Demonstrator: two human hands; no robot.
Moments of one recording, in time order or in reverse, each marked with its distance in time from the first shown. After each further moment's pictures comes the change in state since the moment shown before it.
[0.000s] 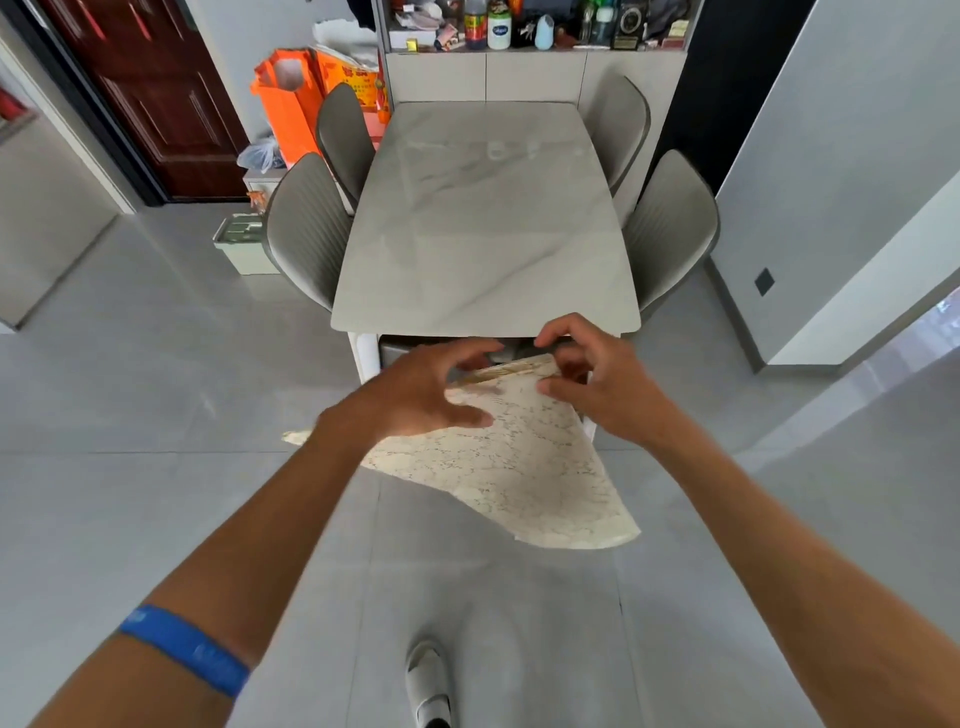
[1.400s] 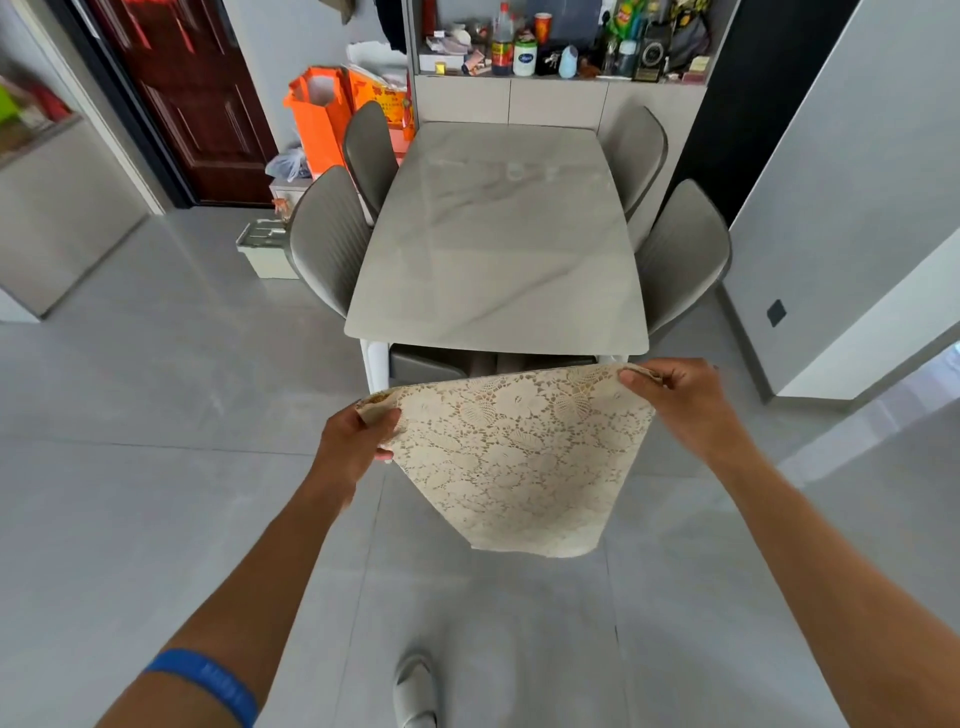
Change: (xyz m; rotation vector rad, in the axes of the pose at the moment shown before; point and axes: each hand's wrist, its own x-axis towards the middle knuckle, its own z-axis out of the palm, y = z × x) left_hand -0.040 -0.093 0.046 -0.821 0.644 -0.469; right_hand -0.016 0.052 -0.050 -0.059 0.290 0.248
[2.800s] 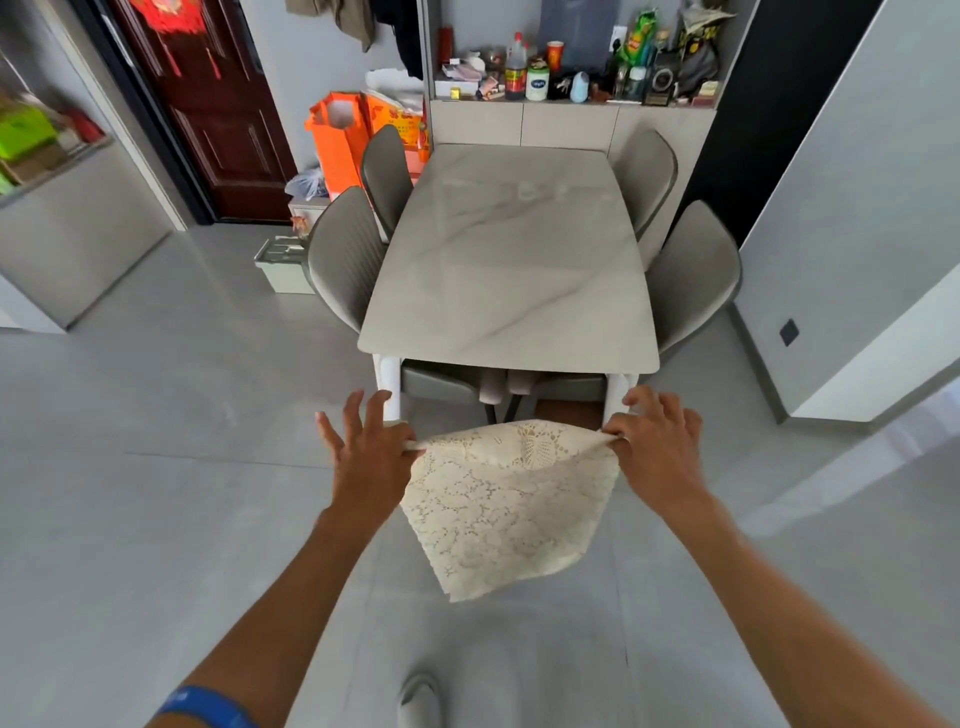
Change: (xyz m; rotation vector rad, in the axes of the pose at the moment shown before) left_hand -0.029 0.015 0.013 1.320 0.196 0.485; right_hand -0.022 0.007 0.048 -0.872 0.026 -0.136
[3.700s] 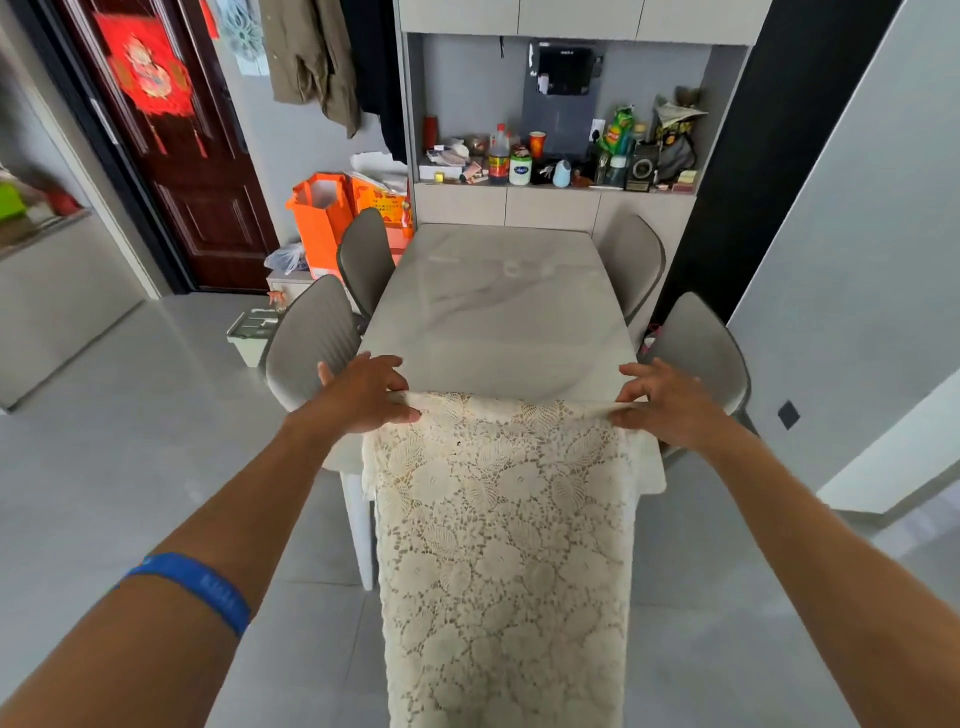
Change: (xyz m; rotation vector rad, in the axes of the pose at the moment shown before) left_hand 0.318 0.008 -0.038 -0.234 -0.302 0.096; right_hand 0.276 0.052 -0.053 0.228 -0.312 0.005
